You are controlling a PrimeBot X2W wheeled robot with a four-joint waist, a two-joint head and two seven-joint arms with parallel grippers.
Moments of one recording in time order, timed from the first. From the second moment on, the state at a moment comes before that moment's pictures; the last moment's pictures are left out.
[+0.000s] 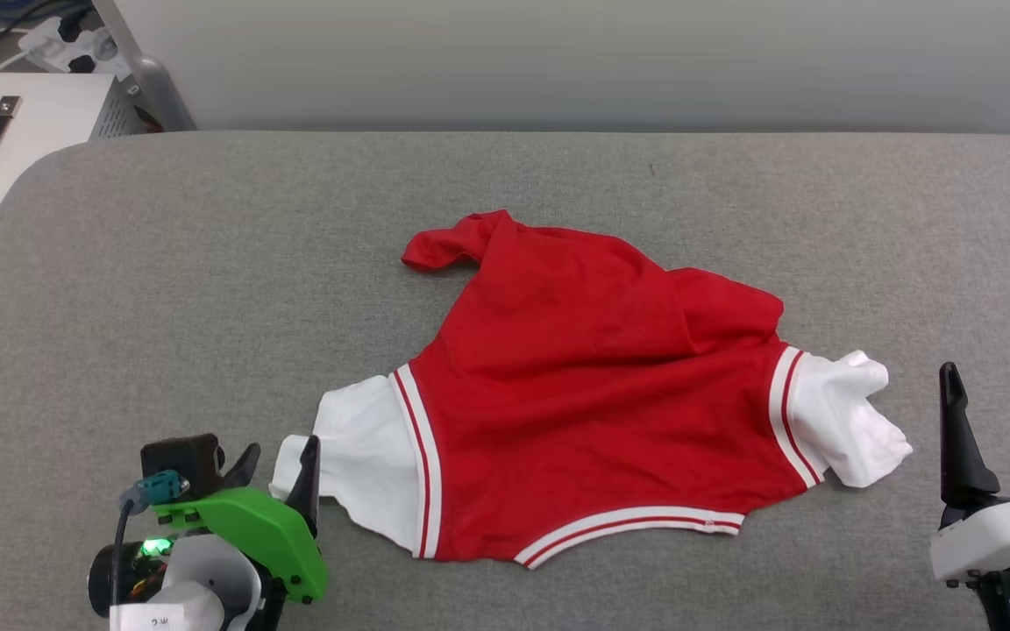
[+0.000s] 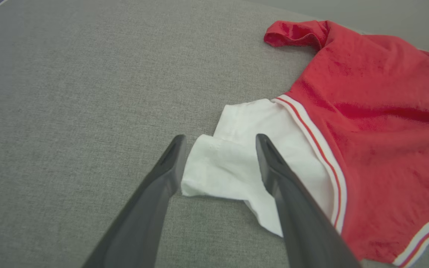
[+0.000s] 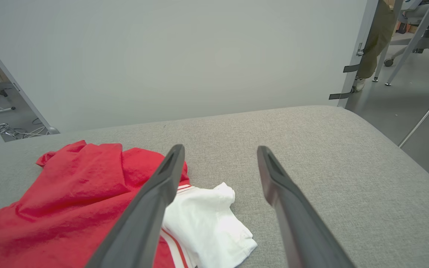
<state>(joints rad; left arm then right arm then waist) -0.19 0.56 -0.64 0.12 -0.94 0.35 -0.06 0.07 -0.07 -0.20 -0.24 0.22 0.13 0.08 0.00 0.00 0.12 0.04</state>
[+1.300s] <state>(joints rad) -0.21 0.46 -0.53 -0.15 -0.66 0.43 -0.26 -0.13 -0.41 -0.08 0.17 0.56 0.13 0.73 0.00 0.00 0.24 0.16</state>
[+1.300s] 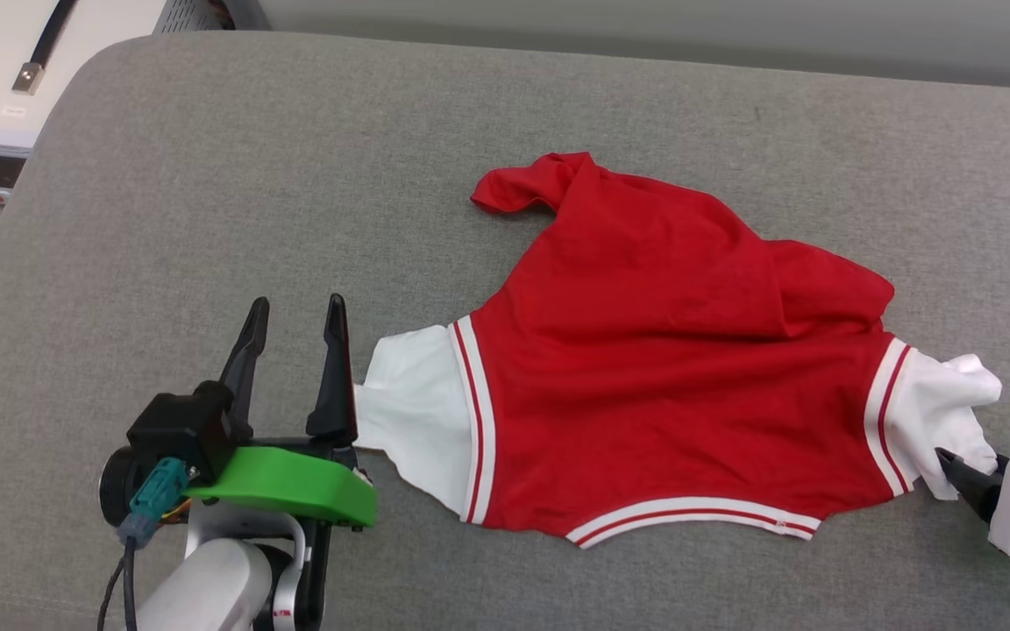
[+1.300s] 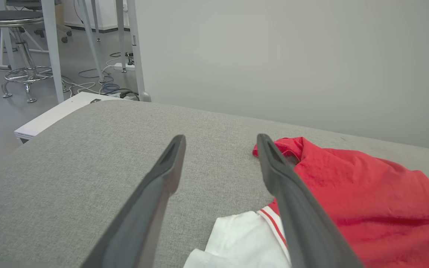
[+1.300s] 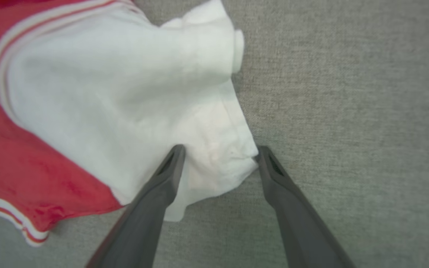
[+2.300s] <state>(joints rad) -0.33 0.65 -0.58 0.03 -0.94 0.22 0.37 -0.13 -0.36 -0.11 0.09 0.56 0.13 0.78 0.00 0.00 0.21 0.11</state>
